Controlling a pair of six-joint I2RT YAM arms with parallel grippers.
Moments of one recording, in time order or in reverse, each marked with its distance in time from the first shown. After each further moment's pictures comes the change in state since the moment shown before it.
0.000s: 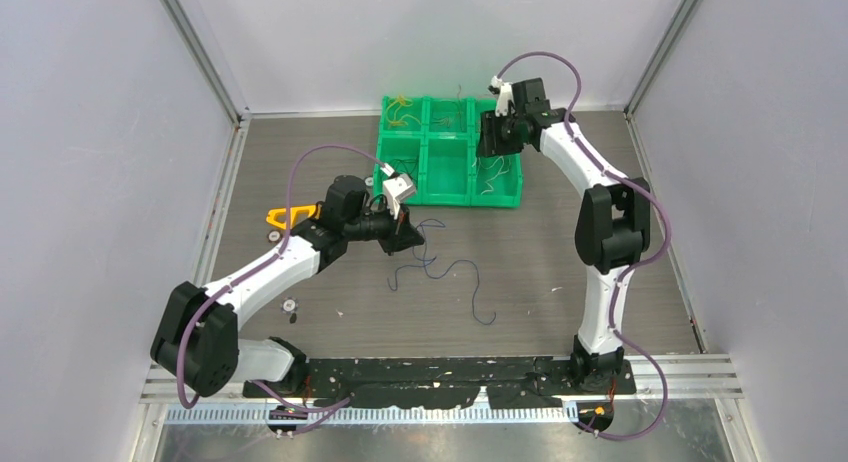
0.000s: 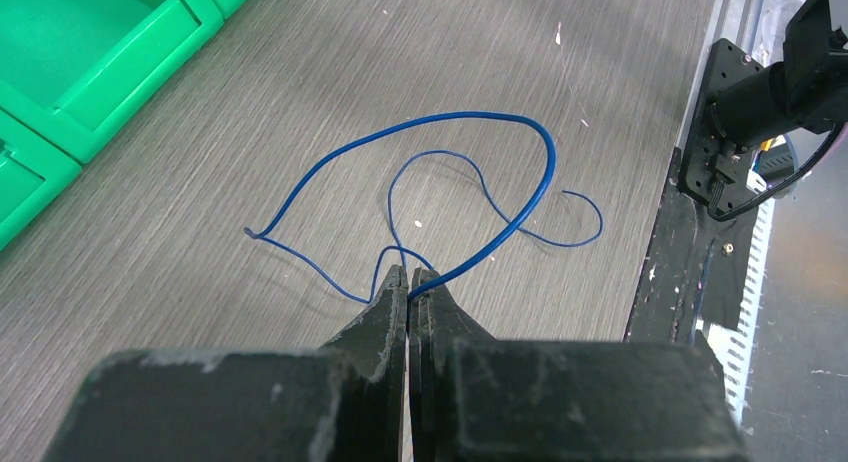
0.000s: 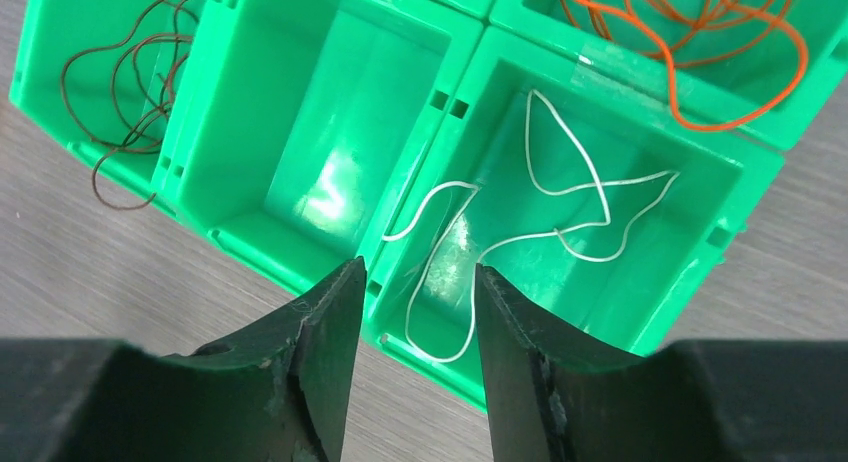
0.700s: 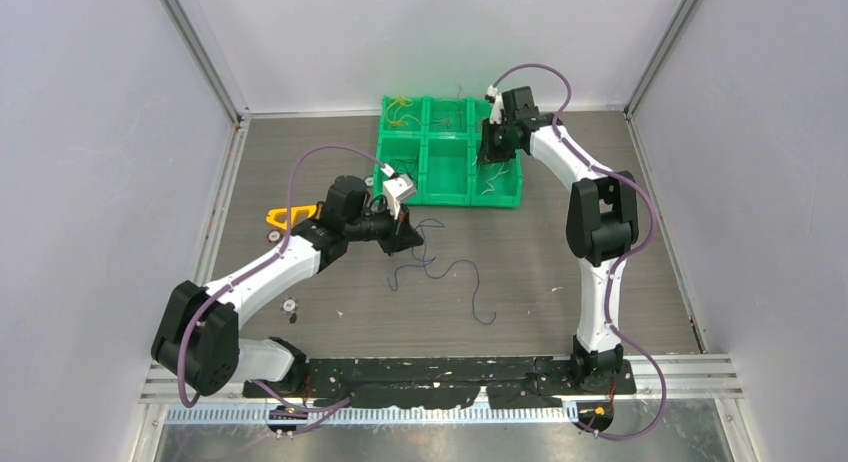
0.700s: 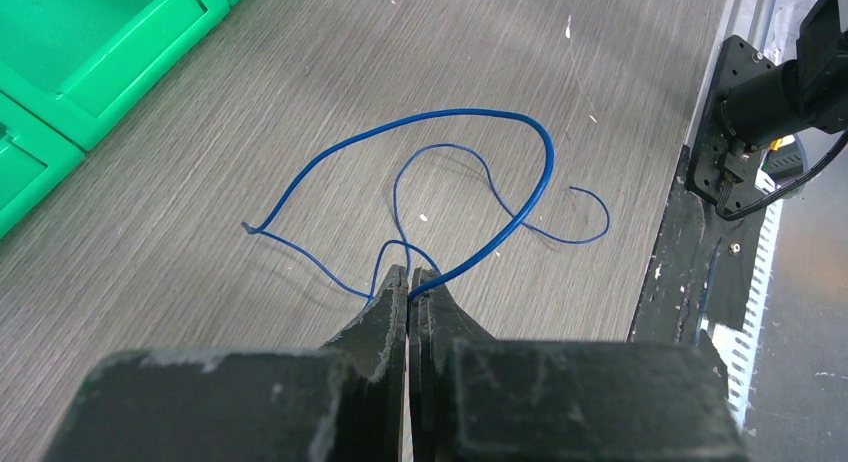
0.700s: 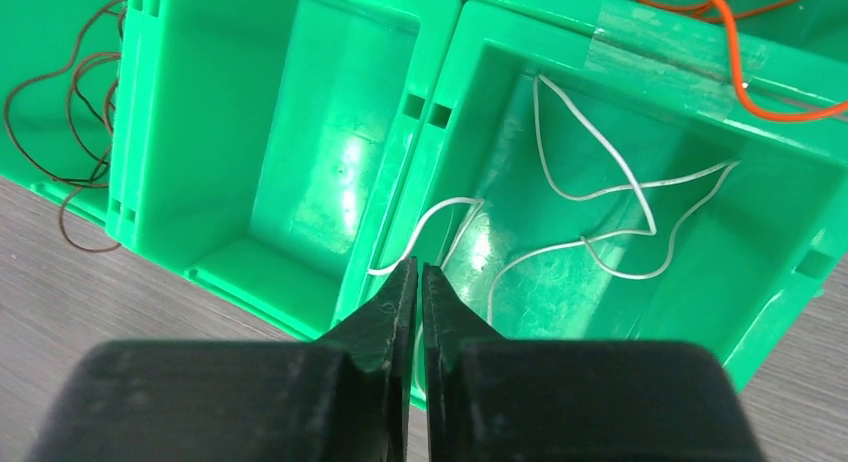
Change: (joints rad) left arm 0.000 0.005 0.000 -0.011 -0.014 0.000; right arm 0.019 0.103 0.015 0.021 0.040 0.132
